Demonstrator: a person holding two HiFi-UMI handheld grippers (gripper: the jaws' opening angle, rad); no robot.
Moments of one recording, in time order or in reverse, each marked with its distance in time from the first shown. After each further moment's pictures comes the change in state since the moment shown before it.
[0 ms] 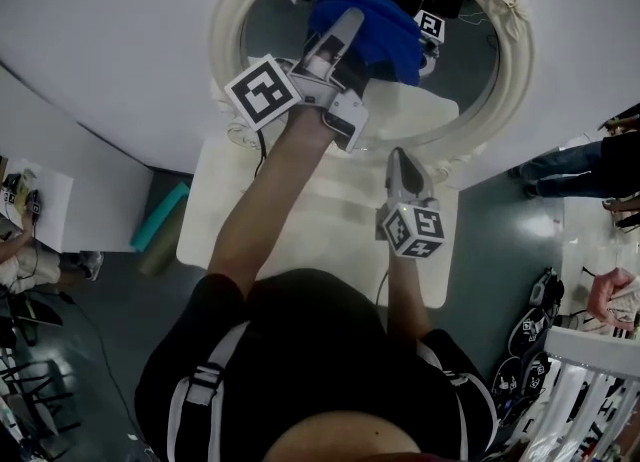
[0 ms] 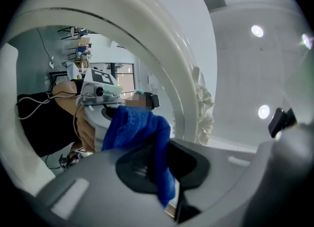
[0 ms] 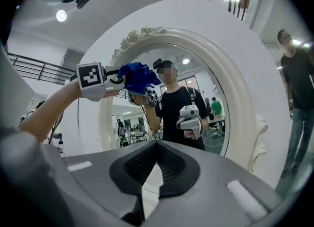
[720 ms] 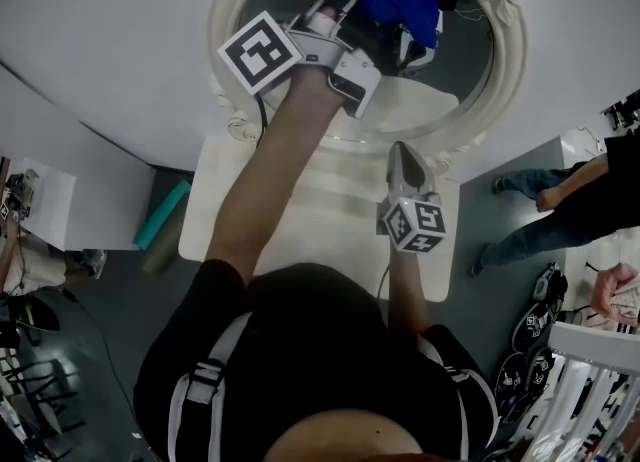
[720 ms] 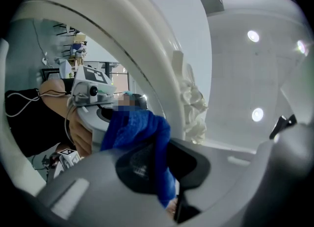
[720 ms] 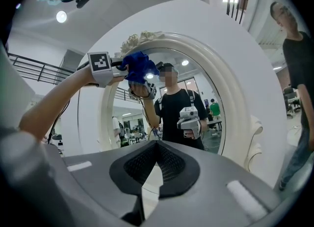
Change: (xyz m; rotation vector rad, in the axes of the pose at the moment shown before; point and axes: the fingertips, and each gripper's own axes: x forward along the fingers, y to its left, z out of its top) left arm 0.031 -0.042 0.015 -0.005 -0.022 -0.076; right arm -0.012 0.000 -0.002 0.005 -0.015 -0.007
